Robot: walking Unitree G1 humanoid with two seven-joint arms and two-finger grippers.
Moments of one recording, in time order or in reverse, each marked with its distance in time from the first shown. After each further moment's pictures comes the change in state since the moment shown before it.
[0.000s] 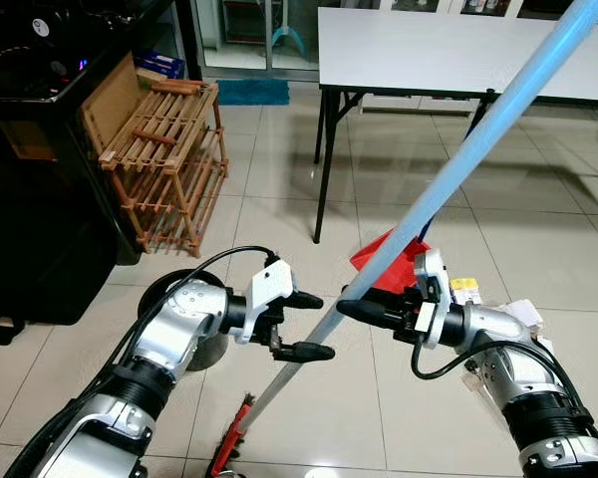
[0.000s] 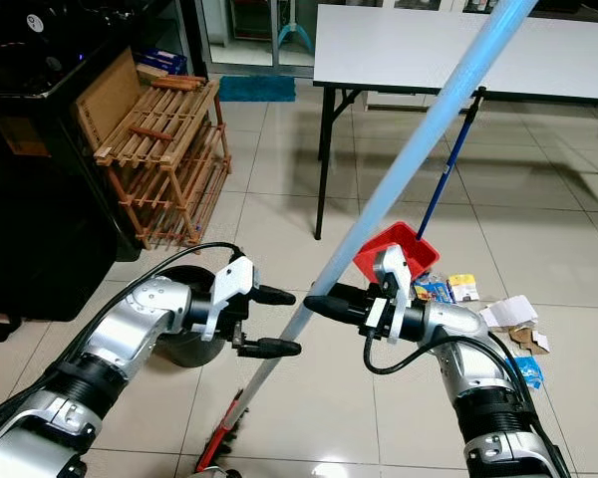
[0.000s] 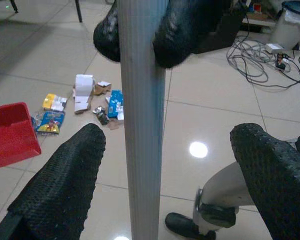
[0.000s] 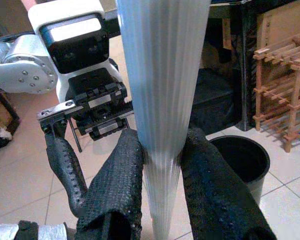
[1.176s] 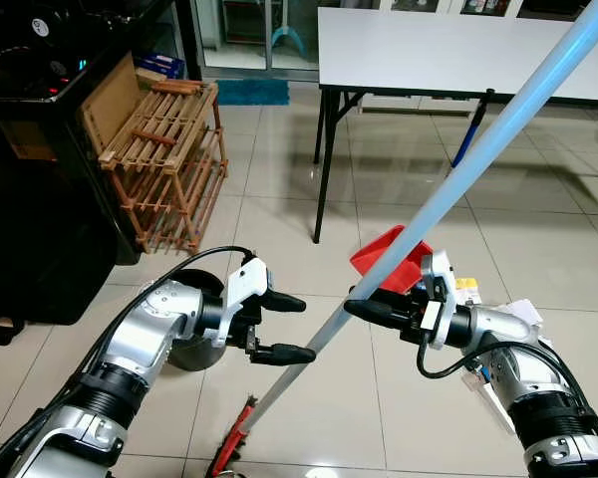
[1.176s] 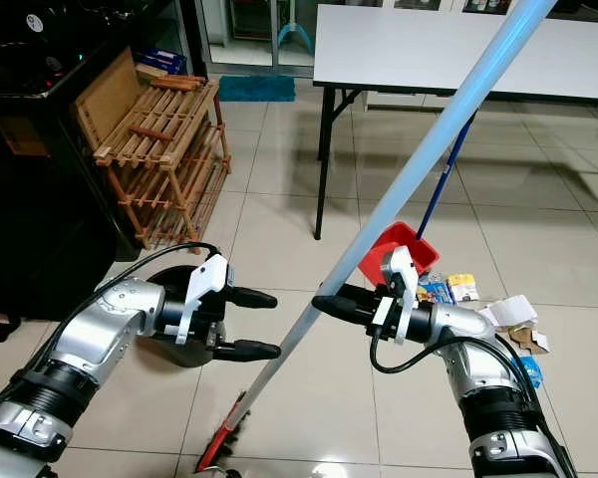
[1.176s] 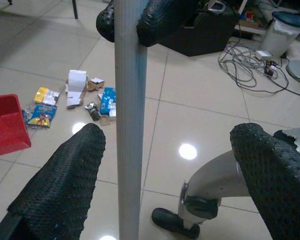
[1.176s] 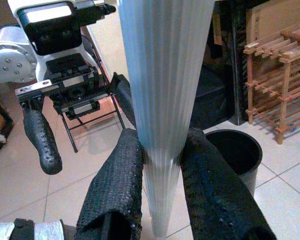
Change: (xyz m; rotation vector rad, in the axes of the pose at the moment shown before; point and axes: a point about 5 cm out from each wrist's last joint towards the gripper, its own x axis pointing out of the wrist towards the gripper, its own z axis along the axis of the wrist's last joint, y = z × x) left arm -0.028 -0.005 -0.004 -0.061 -0.004 -0.012; right arm -0.009 -0.005 -0.003 0.020 0.005 -0.037
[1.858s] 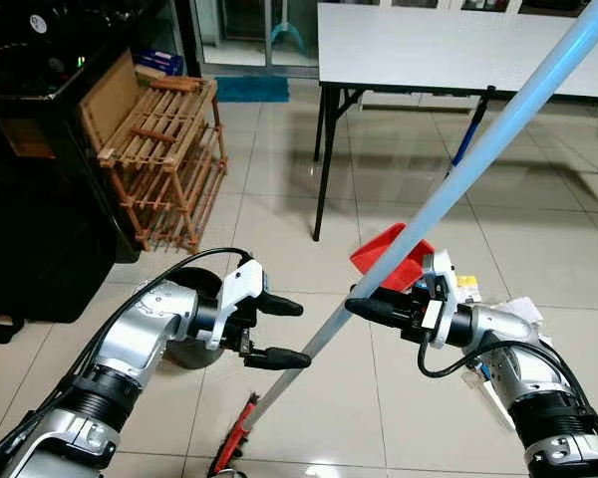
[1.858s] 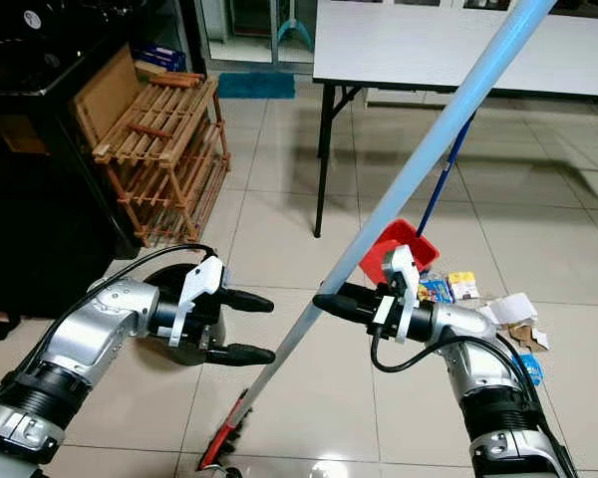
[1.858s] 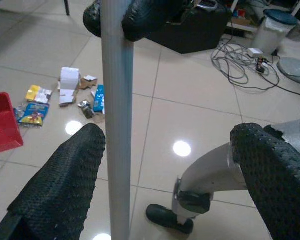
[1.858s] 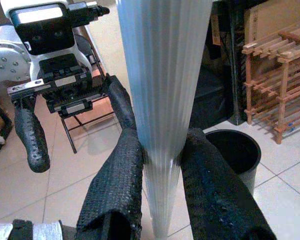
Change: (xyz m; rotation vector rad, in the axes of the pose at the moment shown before) left arm -0.006 -0.003 0.003 0.002 0.010 -0.030; right arm -0.001 -0.001 0.001 -0.004 -0.004 -0.004
